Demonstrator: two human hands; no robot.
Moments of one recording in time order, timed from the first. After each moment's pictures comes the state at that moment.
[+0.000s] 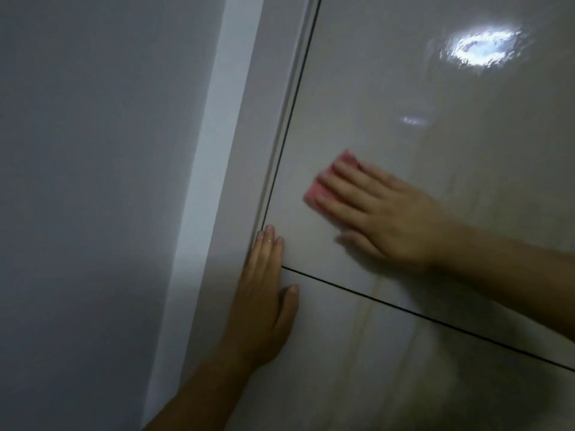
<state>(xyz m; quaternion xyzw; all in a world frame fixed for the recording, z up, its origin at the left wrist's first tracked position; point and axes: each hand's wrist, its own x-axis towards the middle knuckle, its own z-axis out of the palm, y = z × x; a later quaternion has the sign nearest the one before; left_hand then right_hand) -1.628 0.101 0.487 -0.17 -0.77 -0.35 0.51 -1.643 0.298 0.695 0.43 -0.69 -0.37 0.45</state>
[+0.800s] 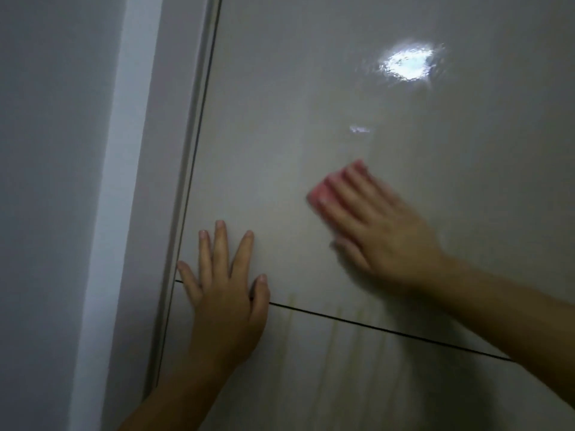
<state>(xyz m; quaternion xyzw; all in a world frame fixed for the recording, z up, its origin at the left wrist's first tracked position) -1.627 0.165 0.534 -0.05 -0.82 -0.28 0.50 -1.629 0.404 0.694 0.34 -0.72 -0.27 0.54</state>
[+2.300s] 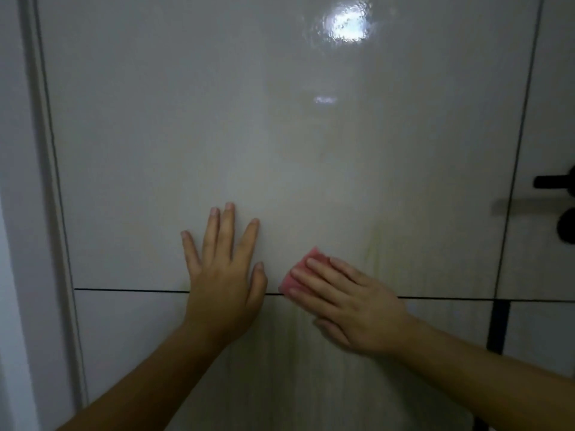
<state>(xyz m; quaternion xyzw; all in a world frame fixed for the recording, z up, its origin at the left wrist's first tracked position) -1.601 0.305 0.573 -0.17 -0.83 -0.09 0.53 -1.594 0.564 0.561 0.37 -0.75 -0.27 0.47</state>
